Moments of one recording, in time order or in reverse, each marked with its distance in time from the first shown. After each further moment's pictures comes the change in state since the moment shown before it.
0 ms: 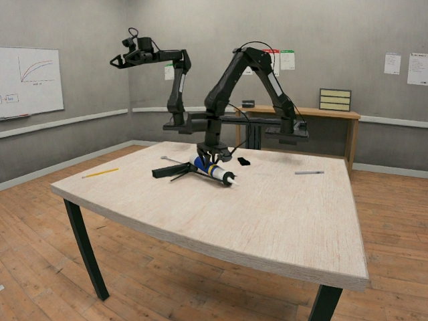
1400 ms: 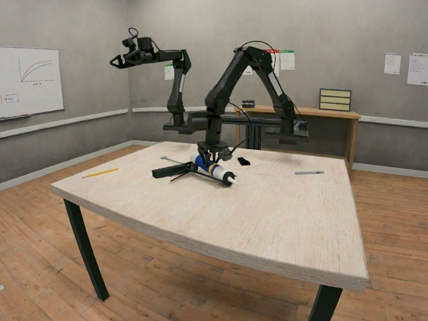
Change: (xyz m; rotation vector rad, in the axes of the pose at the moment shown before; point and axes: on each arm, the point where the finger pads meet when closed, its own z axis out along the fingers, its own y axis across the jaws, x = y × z) left arm 0.001 0.004 -0.004 -0.004 -0.002 0.015; right arm 0.000 0.000 0.000 0.000 0.000 0.000
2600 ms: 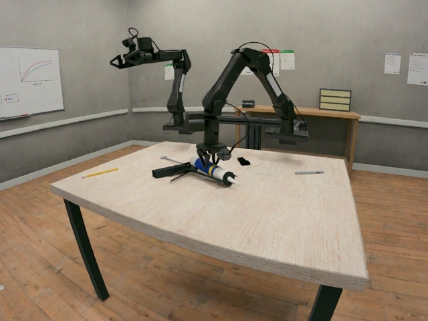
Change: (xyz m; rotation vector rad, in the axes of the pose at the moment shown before) left arm -0.003 -0.002 0.007 -0.002 -0.080 -0.005; right arm 0.000 0.000 0.000 0.000 0.000 0.000
